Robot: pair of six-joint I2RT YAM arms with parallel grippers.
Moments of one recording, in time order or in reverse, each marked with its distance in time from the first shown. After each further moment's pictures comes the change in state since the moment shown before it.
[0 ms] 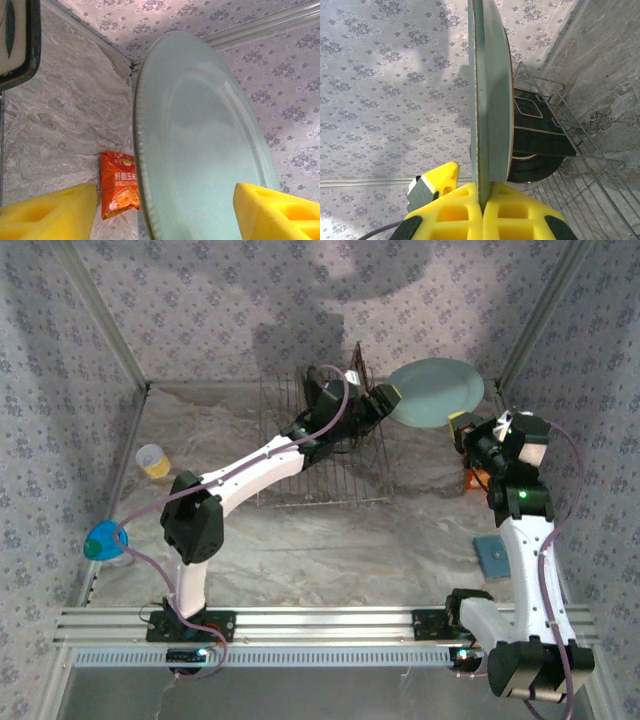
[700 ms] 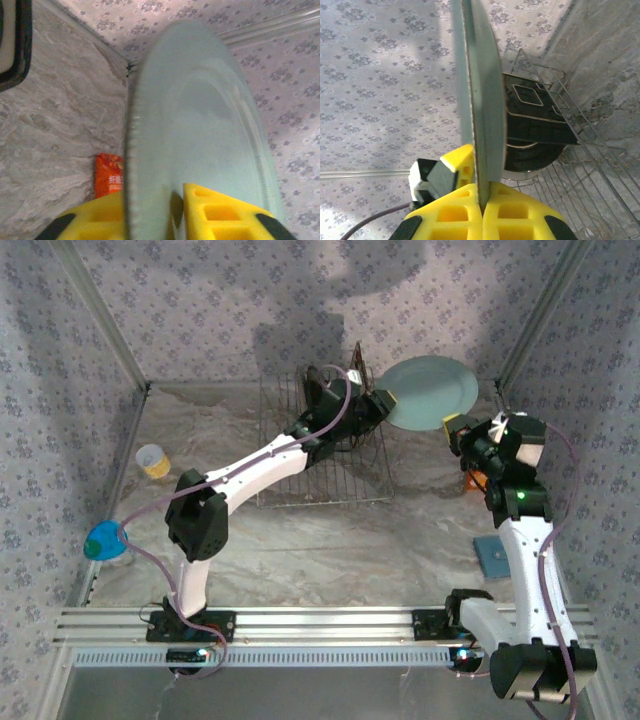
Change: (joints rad) left arm 0.005 0.033 0.035 0.023 0.003 -0.040; right arm 0.030 -0.004 -0.001 -0.025 -0.009 0.003
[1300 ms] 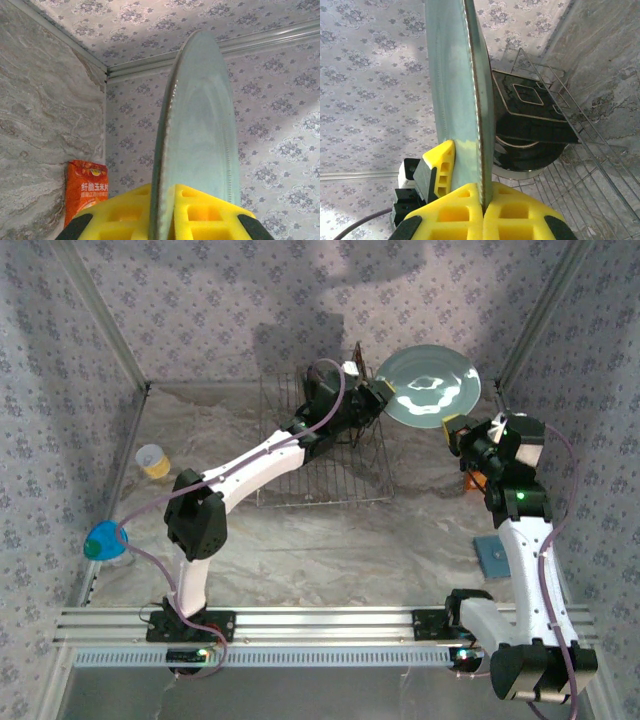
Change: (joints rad) left arm 0.013 0.000 0.029 0.027 0.015 -0.050; right arm 0.006 -0.002 -0.003 0.000 0.008 0.010
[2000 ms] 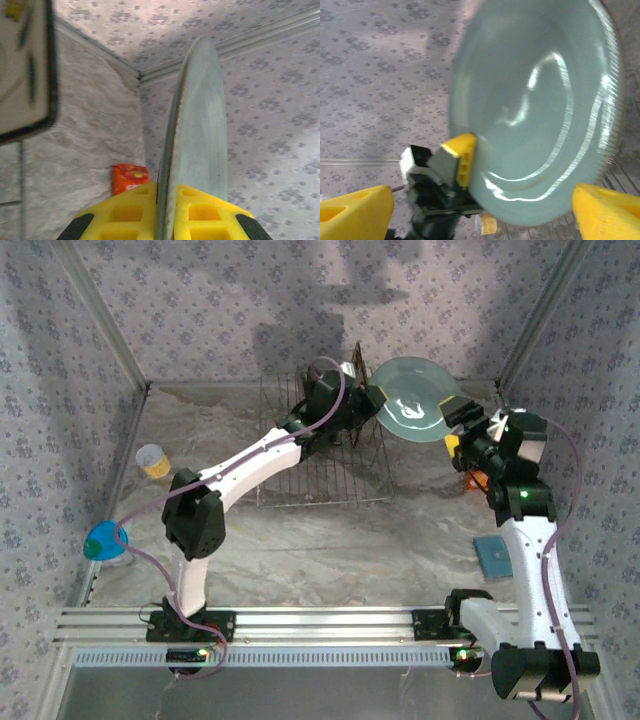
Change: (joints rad) left arm 0.030 -0.008 -0.001 -0.120 -0.005 0.167; right arm 0.010 0.004 0.068 -0.071 -0.009 -0.082
